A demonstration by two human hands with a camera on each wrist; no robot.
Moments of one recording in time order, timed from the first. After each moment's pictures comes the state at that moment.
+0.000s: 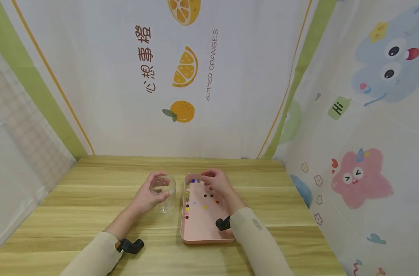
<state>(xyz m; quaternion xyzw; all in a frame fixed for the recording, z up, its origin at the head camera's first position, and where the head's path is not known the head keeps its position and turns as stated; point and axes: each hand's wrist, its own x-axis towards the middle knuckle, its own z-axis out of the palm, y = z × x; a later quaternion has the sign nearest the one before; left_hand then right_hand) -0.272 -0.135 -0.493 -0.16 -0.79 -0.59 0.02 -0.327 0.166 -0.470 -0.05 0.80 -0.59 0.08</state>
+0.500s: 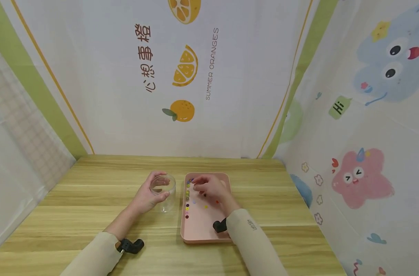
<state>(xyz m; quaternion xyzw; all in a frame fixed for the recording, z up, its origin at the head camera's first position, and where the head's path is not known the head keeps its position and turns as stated) -0.270 -0.134 -0.493 -0.17 -0.79 -0.59 0.02 -0.322 0.156 -0.483 -0.11 0.84 -0.51 0.14</state>
